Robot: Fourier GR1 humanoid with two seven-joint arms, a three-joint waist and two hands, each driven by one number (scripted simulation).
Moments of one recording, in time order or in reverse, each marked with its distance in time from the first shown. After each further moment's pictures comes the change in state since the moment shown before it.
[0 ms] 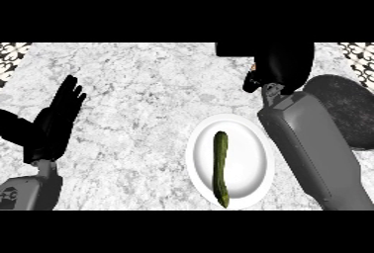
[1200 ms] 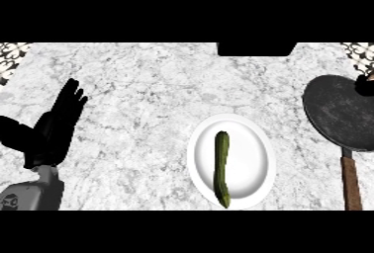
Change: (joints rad) left arm 0.032 -0.033 0.002 -0.047 -0.032 -0.012 0.015; right arm 0.266 -0.345 -0.490 0.242 -0.196 -0.403 -0.530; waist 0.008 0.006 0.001
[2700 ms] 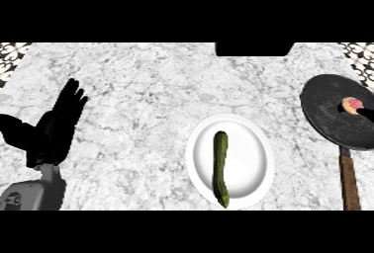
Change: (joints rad) left arm -0.008 -0.019 0.018 0.019 -0.023 -0.006 -0.006; right arm -0.067 -0.063 -0.442 0.715 -0.472 -0.195 -0.661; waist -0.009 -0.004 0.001
